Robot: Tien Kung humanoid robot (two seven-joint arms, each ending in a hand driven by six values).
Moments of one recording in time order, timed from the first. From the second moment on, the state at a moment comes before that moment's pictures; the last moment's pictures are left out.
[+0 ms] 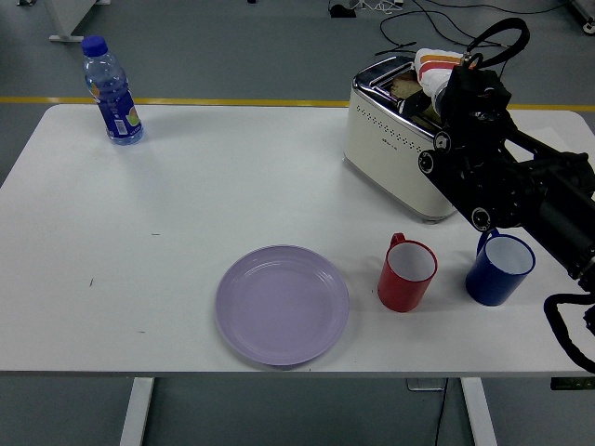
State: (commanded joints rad) left arm -0.10 0.08 -0.93 -0.18 1.08 0.15 0.30; right arm 1.20 -0.01 0.71 0.63 -1.96 0.00 -0.55
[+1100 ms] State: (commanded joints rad) left arm -0.10 0.08 -0.92 -0.18 1.07 0.15 0.29; right arm 1.18 -0.16 0.80 0.88 -1.96 -0.06 -0.56
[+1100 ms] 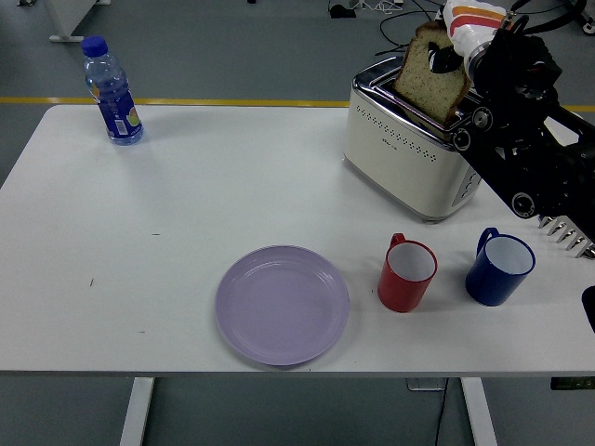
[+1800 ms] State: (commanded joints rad) left arm -0.10 0.08 -0.93 -0.18 1.07 0.15 0.29; right arm 1.03 -0.40 0.92 1.43 -1.67 -0.13 -0.55
